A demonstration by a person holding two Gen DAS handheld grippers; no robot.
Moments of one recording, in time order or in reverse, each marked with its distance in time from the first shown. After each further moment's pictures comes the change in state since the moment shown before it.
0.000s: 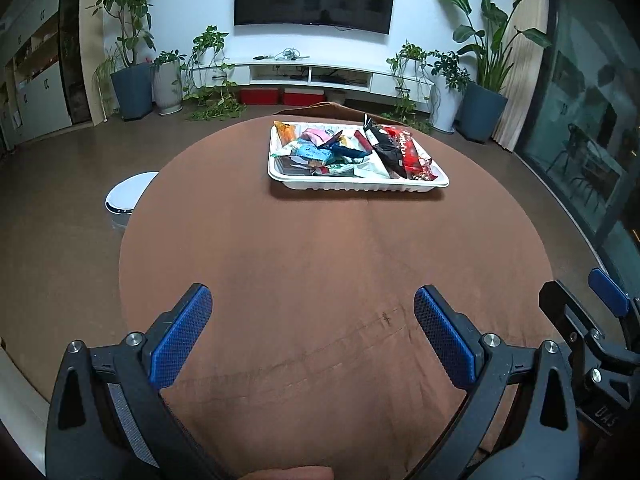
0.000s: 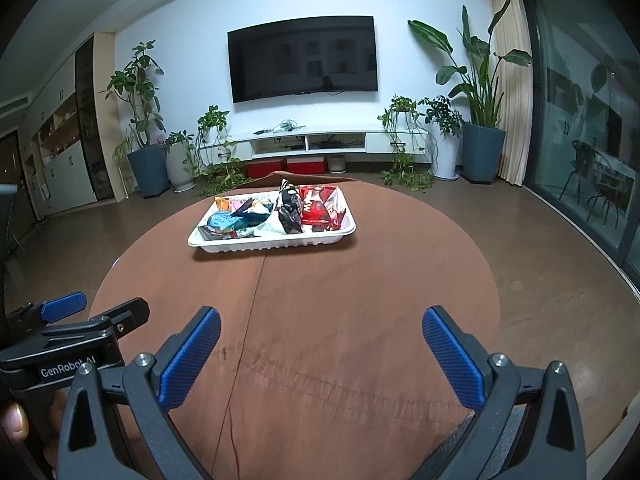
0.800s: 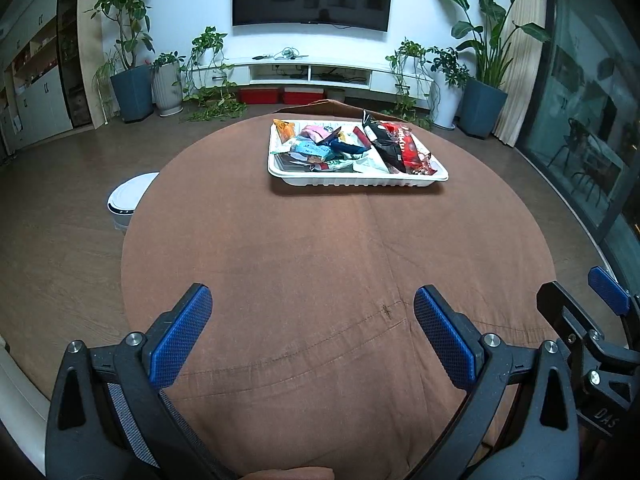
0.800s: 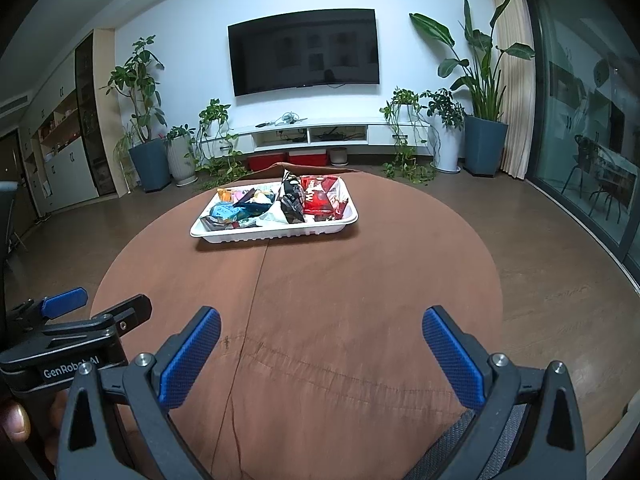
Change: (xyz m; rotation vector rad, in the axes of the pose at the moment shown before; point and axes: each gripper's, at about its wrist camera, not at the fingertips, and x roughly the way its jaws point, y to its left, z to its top) left arm 0.009 -0.006 -0.004 0.010 0.001 0.007; right arm 0.001 -0.001 -0.008 -0.001 0.023 0.005
